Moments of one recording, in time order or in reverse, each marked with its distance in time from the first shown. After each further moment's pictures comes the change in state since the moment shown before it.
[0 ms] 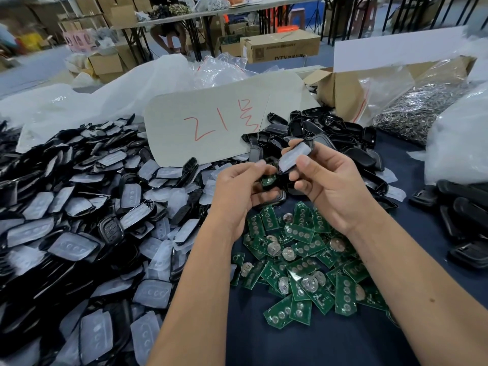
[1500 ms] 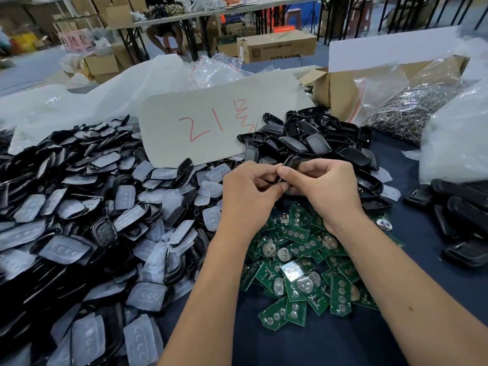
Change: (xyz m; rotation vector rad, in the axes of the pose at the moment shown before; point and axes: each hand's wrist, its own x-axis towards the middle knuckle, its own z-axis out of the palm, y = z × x) left_hand -0.001 -0.016 0.012 0.633 0.013 0.434; right_hand 0.004 0.017 -0.010 -0.541 0.379 -0.039
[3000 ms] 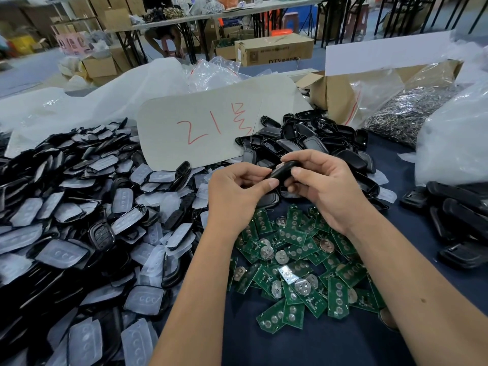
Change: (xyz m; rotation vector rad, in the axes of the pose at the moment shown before) left_hand 0.005 -0.004 -0.013 -0.171 0.044 -0.072; right_hand 0.003 -0.009 -0.013 0.241 -0.335 -0.010
